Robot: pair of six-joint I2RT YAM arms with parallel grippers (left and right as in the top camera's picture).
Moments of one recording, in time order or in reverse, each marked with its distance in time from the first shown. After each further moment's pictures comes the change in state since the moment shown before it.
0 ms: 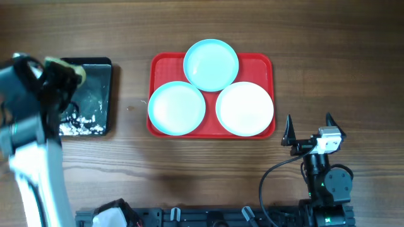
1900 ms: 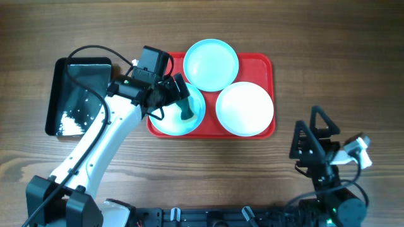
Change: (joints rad) left arm -0.712 0.367 0.023 -0.164 -0.212 0.007; right arm -0.002 0.001 0.050 0.463 -0.279 0.880
